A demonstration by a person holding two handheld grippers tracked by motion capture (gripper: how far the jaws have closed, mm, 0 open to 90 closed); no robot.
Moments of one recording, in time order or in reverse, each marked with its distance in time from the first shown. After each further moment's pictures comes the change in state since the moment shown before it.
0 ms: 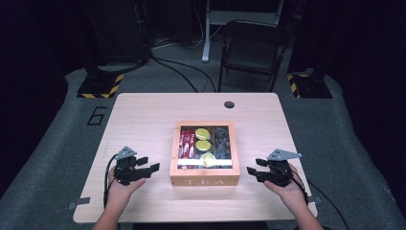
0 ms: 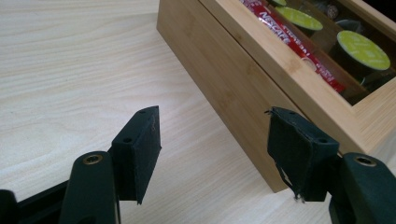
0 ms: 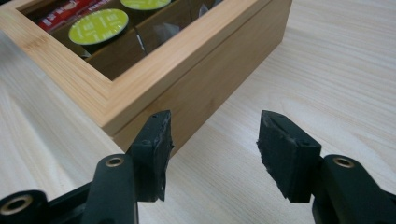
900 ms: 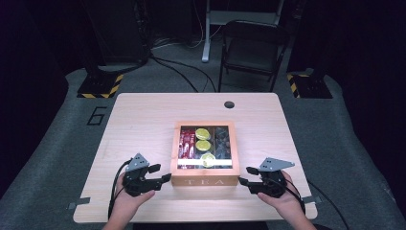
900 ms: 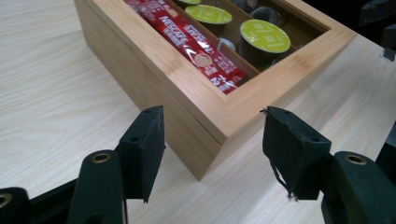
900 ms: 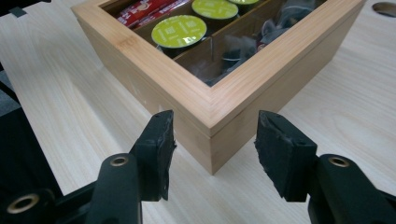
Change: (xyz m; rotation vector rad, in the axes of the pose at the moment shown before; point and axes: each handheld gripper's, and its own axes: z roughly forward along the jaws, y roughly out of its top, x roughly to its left) left arm -0.061 -0.001 -0.011 0.019 -0.076 0.162; right arm 0.049 0.004 -0.009 0.007 0.068 -0.100
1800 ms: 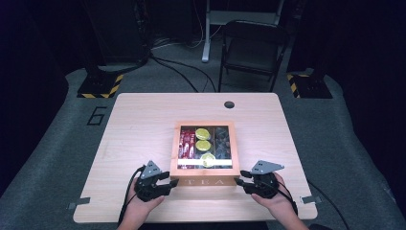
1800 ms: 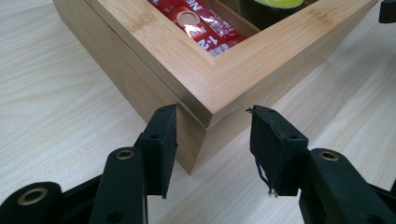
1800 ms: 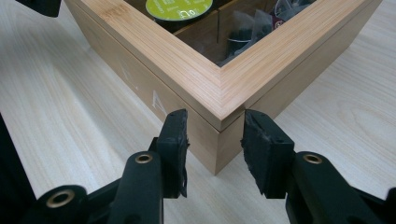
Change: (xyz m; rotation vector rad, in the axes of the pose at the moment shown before) left arm -0.013 -0.020 0.032 0.047 0.036 0.048; right arm 0.004 -0.010 0.024 0.024 -0.034 -0.026
